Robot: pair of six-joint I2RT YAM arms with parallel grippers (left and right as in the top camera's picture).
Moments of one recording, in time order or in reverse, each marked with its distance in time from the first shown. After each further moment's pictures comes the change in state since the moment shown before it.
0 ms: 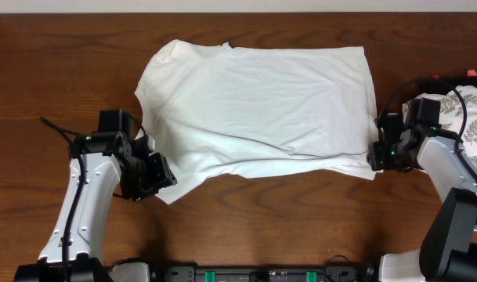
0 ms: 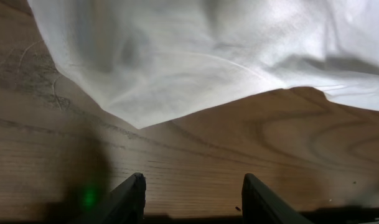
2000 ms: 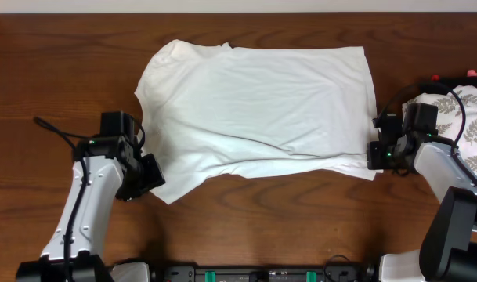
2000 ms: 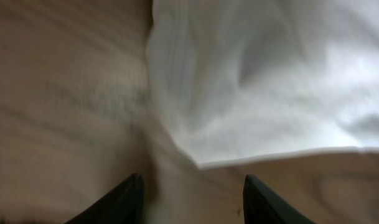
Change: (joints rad) left arm 0.000 0.000 -0.066 0.139 -0.235 -0.091; right arm 0.000 0.000 -0.066 0.119 -0.083 0.068
